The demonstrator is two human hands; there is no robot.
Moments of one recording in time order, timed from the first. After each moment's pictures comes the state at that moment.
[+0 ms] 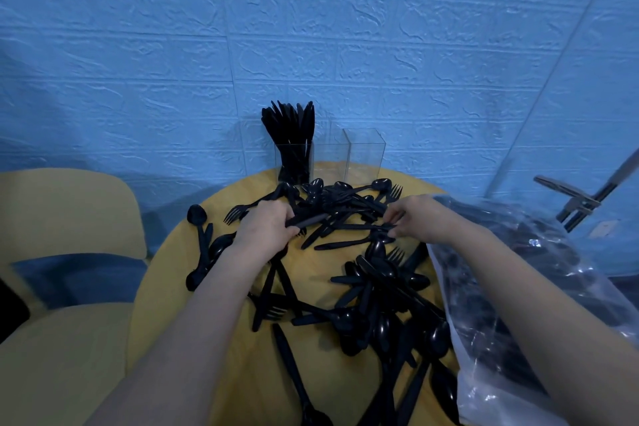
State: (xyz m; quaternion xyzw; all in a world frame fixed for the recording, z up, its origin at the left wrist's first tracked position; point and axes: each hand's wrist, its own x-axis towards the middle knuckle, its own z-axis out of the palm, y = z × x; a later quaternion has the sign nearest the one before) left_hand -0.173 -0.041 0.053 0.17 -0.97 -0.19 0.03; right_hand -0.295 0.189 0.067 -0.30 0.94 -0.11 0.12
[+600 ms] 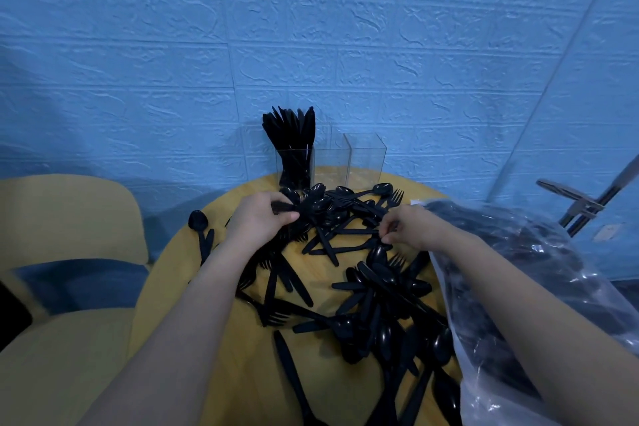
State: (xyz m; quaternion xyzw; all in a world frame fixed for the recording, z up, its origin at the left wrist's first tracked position) left_hand -0.174 -0.057 0.063 0.19 -0.91 -0.36 0.11; right_hand -0.298 0.181 0.056 -0.33 0.93 -0.12 0.13
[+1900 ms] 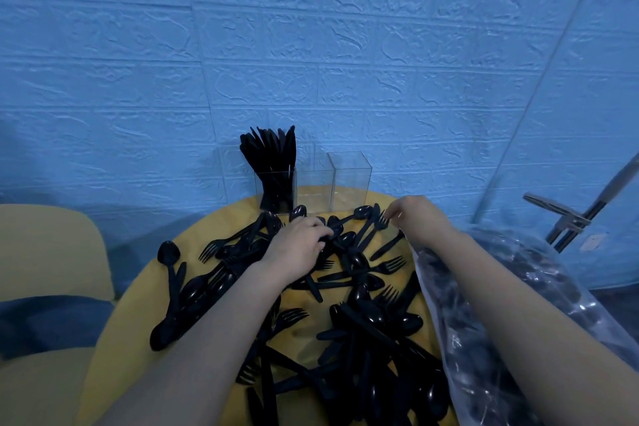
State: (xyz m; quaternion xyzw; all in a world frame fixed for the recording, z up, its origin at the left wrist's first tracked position) left_hand -0.240 -0.011 0.038 -0.01 -0.99 -0.16 0.04; right_hand -0.353 0.187 0.066 -0.21 0.97 -0.13 0.02
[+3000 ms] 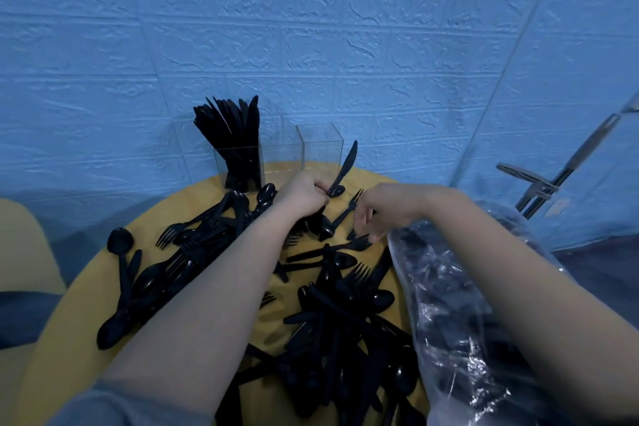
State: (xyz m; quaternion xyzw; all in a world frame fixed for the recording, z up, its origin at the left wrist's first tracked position) left_hand -0.308 0.028 0.054 0.11 -0.91 -0.40 0.00; right_hand -0.337 0.192 0.097 -0.40 0.89 0.03 0.23
